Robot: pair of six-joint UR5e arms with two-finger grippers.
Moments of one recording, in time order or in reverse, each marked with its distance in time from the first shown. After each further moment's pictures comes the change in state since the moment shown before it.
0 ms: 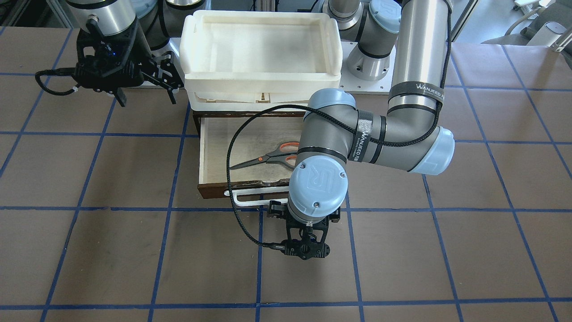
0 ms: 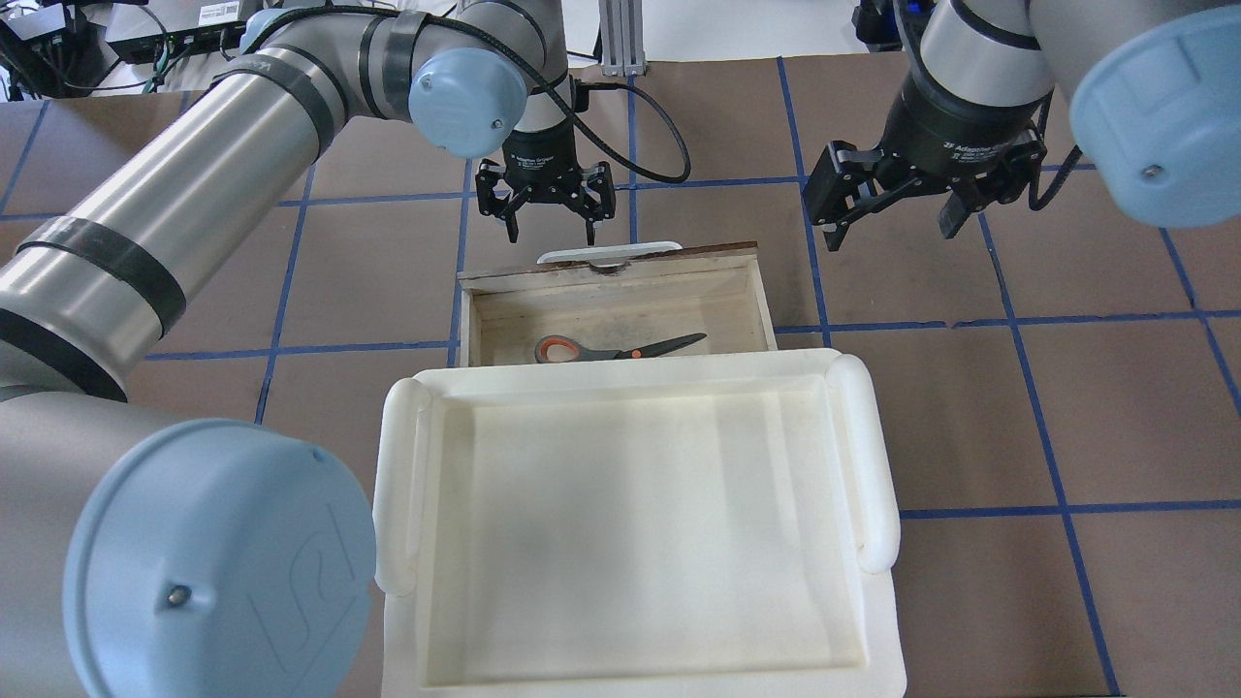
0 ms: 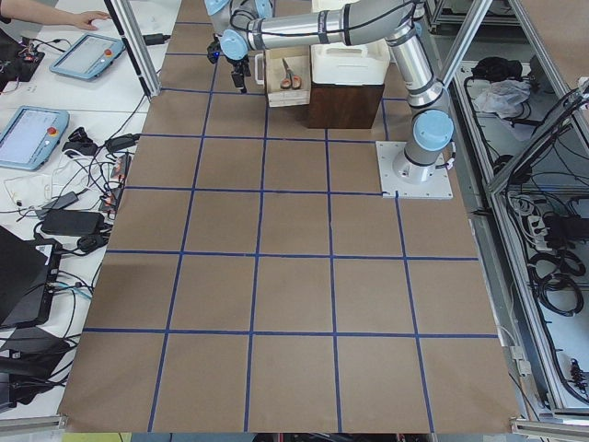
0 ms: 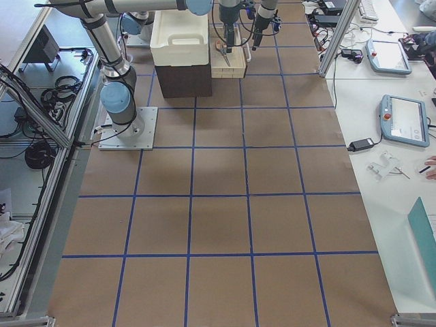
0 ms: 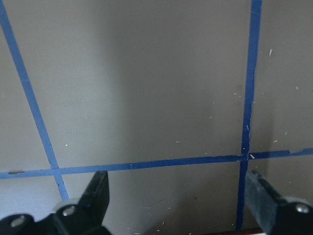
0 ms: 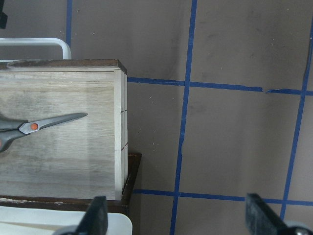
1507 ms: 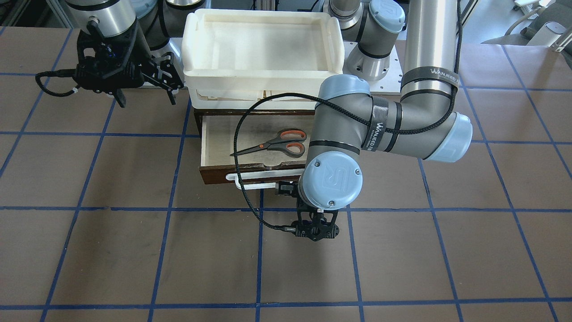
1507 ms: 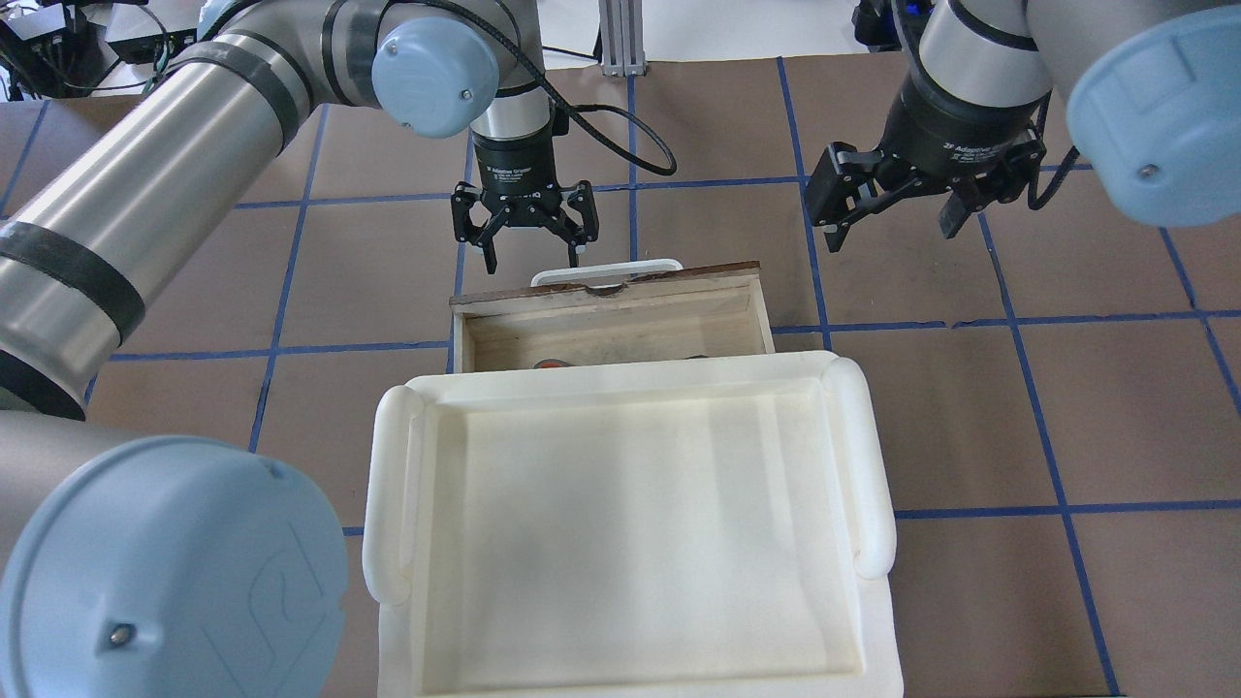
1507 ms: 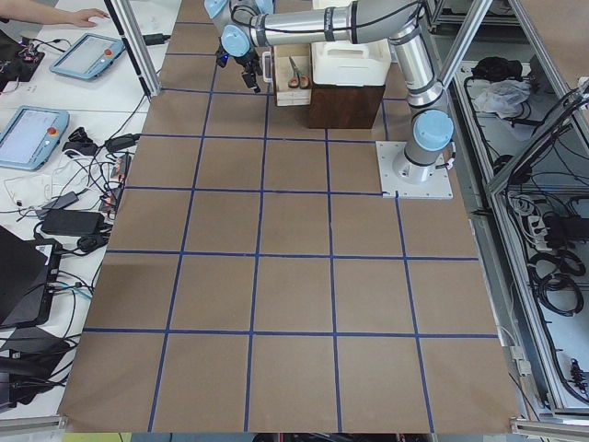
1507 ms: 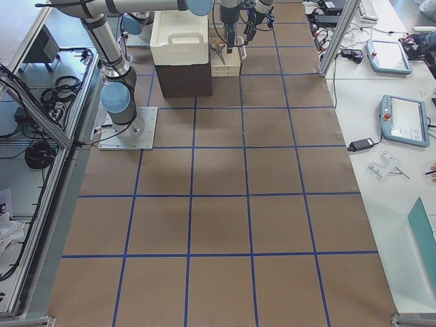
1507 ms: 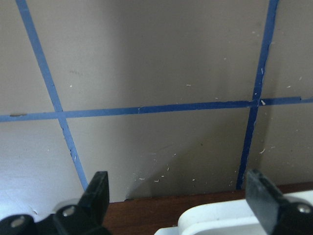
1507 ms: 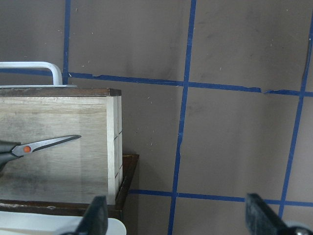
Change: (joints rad) left arm 0.017 0.043 -0.020 -0.191 -0.032 0.000; right arm 0.000 0.003 0.000 0.000 -0.006 -0.007
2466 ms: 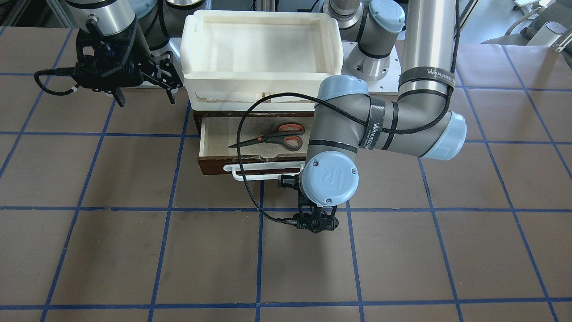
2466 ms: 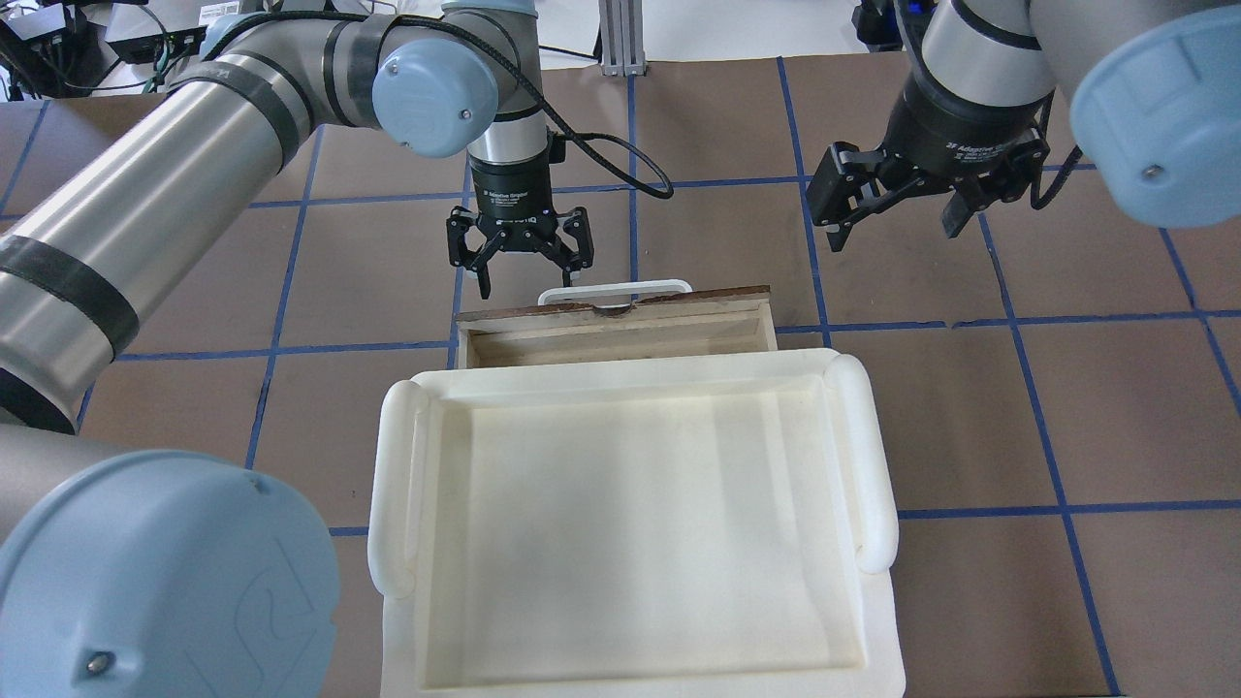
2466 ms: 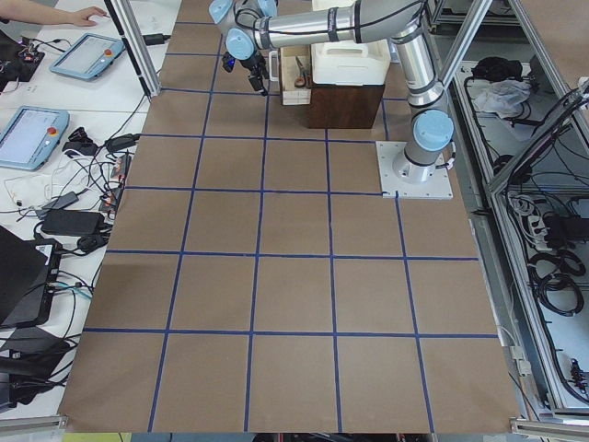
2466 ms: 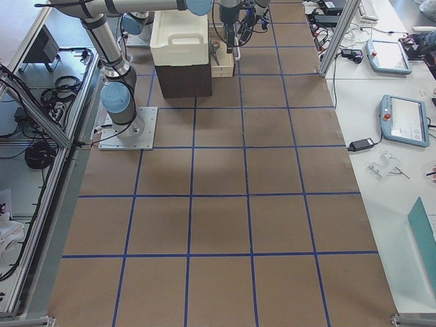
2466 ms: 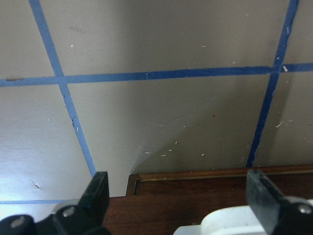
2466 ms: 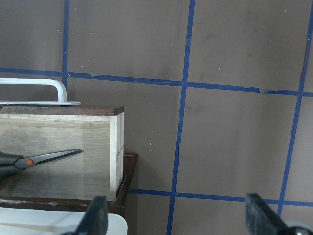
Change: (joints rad) left arm -0.003 0.015 -0.059 -0.006 0.010 -0.003; right arm -0.001 -0.003 0.000 0.001 -0.003 -0.001
